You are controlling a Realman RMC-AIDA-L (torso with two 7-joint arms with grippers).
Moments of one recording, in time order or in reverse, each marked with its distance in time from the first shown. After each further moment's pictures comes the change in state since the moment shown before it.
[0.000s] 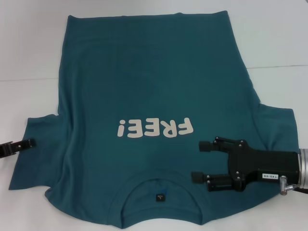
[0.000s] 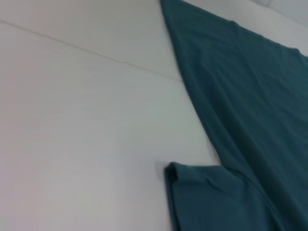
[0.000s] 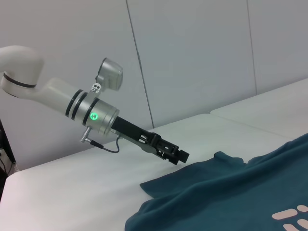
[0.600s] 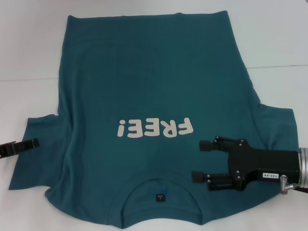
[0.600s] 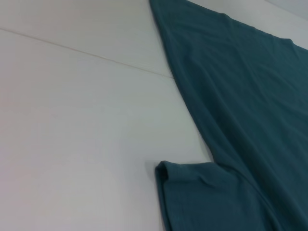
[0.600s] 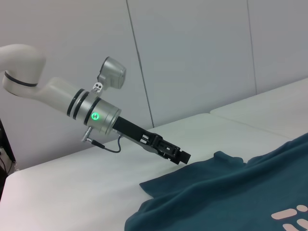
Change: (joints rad) left arm -0.004 -0.006 0.022 0.004 0.002 -0.011 0.018; right arm 0.000 0.000 0.000 -0.009 -0.003 -0.002 0.007
